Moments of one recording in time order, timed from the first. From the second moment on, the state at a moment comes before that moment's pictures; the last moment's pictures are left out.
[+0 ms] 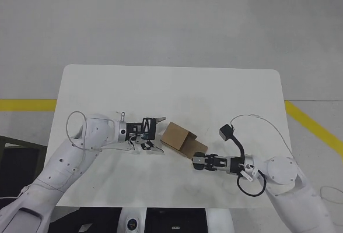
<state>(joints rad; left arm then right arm) 0.87 -0.99 -0.88 -1.33 1.85 -0.94 0.54 -1.43 -1.03 1.26 -1.83 0.22 -0.04 1.04</state>
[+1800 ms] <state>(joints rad) 0.72 -1.04 -0.69 -1.13 1.86 -0.93 0.72 -1.47 -1.03 1.20 -1.83 0.10 0.06 0.92</state>
